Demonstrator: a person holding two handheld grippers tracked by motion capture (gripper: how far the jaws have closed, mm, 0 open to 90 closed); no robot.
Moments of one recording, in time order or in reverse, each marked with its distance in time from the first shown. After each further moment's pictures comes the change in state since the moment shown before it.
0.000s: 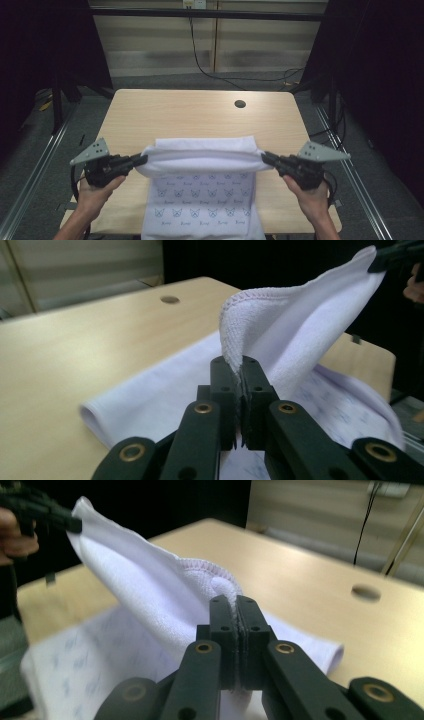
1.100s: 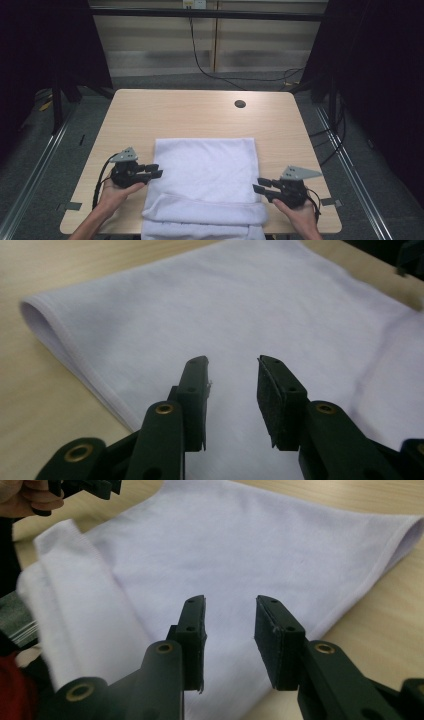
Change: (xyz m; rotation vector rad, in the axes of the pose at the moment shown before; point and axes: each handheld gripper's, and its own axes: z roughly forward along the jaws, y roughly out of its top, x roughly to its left) left arm 0.048 -0.042 0.076 0.238 0.004 -0.070; right arm -0.017 -0.082 0.046 0.194 0.084 0.106
